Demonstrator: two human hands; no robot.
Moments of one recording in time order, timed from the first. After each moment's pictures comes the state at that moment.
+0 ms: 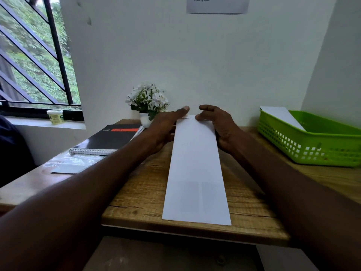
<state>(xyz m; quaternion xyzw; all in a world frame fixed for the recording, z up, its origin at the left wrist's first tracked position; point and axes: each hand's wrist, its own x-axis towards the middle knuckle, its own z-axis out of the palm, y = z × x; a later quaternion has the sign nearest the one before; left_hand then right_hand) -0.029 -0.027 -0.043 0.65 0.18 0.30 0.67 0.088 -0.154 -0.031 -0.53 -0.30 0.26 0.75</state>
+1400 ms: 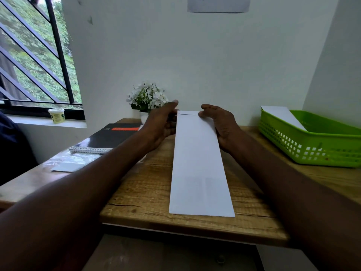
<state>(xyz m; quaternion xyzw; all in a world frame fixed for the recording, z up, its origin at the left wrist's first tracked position) -0.032 -0.018 -0.040 0.60 0.16 0.35 0.70 0.085 -0.153 -0.031 -0.52 -0.26 0.24 0.78</state>
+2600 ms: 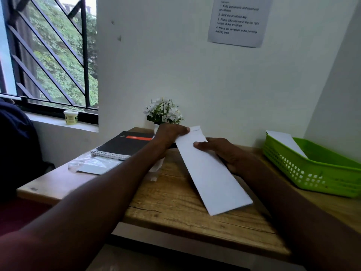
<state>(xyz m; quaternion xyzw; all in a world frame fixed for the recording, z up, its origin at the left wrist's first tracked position) -0.042 0.003 -0.040 0.63 0.22 0.38 0.64 0.065 -0.160 -0.034 -0.65 -0.37 0.35 0.56</state>
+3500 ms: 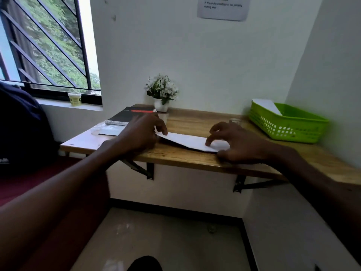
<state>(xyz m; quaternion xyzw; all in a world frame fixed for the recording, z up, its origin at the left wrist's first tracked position) -0.208 -0.065 -0.067 0.94 0.15 0.30 0.09 -0.024 -0.314 -0.036 -0.80 -0.60 -0.03 0.08</state>
